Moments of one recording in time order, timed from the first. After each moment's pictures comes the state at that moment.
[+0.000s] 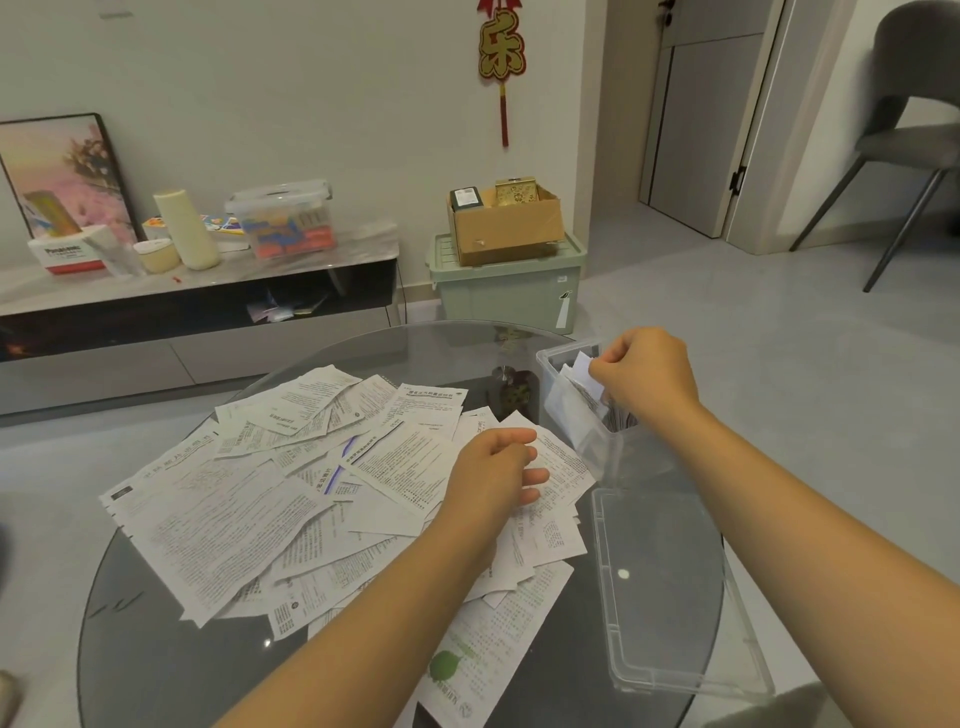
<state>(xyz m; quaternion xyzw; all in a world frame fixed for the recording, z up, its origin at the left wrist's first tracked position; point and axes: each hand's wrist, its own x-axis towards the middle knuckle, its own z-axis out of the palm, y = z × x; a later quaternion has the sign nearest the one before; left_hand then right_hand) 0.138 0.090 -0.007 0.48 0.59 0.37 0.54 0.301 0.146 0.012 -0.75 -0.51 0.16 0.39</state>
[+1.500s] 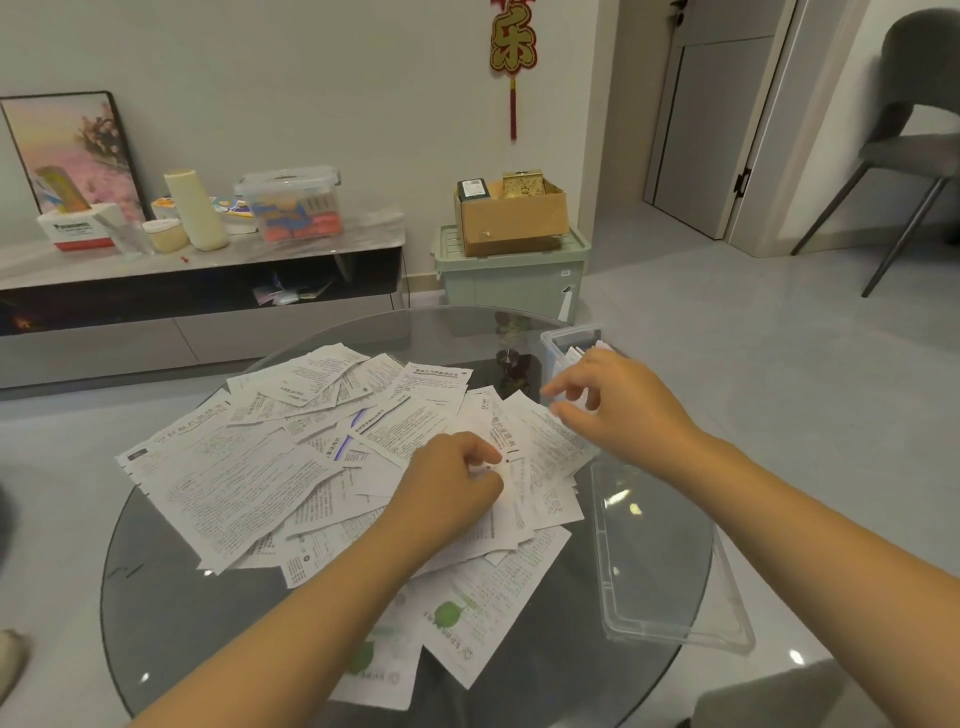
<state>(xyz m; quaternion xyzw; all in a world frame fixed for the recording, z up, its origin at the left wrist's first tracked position) 0.090 0.075 -0.020 0.71 0.60 0.22 0.30 0.277 0.092 0.008 -0.61 -0.75 0.07 0.24</state>
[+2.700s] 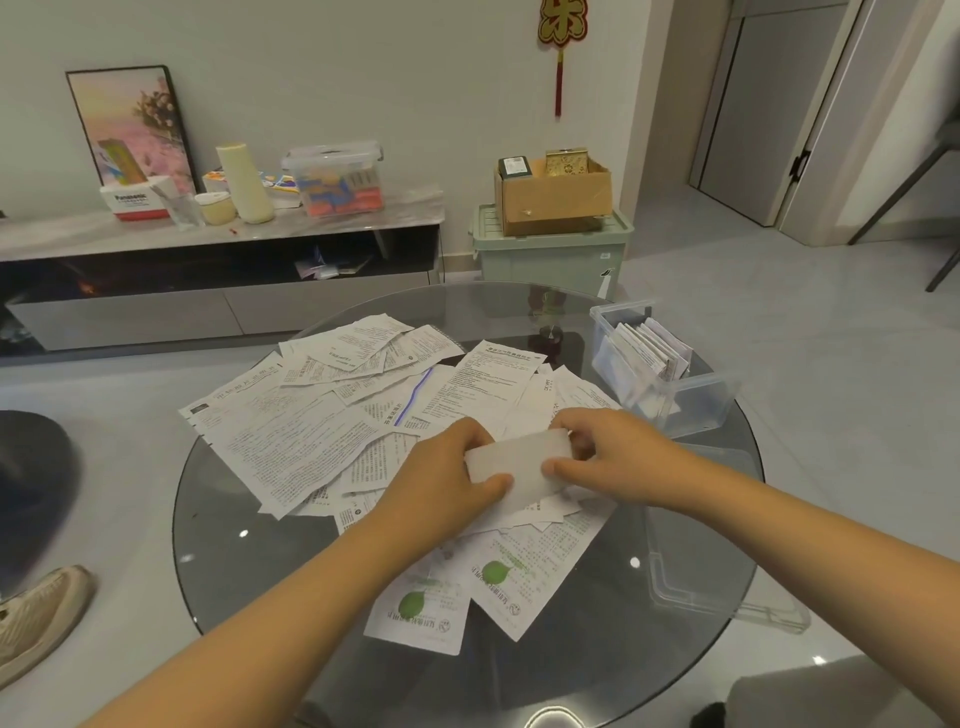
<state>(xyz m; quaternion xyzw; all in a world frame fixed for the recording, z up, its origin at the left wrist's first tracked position) 0.042 0.052 -0.032 0.75 0.58 0.21 0.26 0.237 0.070 -0.025 -0.54 -0.79 0.26 0.14</state>
